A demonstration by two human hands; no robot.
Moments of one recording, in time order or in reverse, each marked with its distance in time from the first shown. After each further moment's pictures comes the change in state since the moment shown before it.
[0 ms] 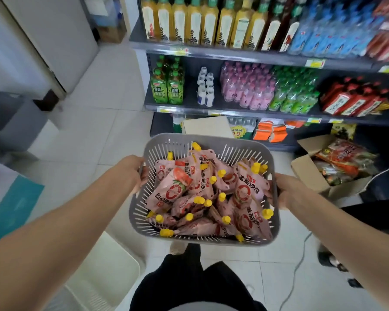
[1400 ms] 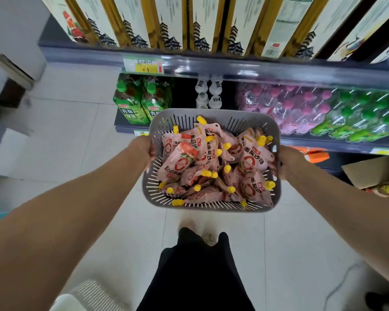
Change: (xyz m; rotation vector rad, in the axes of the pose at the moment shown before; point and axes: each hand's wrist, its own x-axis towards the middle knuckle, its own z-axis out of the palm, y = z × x) left_hand 0.321 0.327 0.292 0.097 0.094 0.054; right_hand 0.386 -0.334 0.217 0.032 -0.020 0.026
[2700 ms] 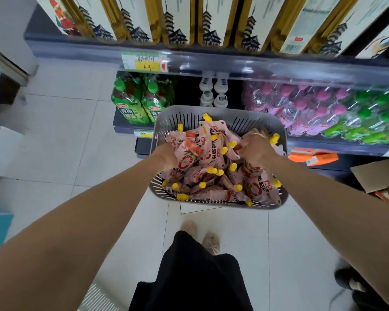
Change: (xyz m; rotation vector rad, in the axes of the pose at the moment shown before) left_hand 0.010 -0.033 0.020 1.115 -0.106 0.419; right_hand -0.025 0.001 0.068 -1.362 -0.151 -0.644
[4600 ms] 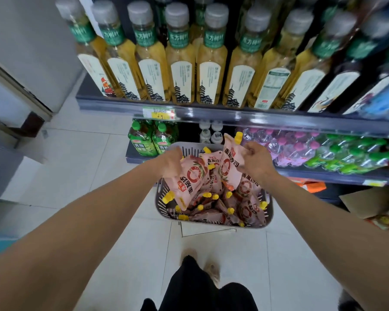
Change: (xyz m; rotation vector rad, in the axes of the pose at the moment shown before) left_hand -0.099 0.059 -0.091 0.202 -0.033 0.206; right_hand -0.081 -0.040 -0.080 0.603 0.253 -0.067
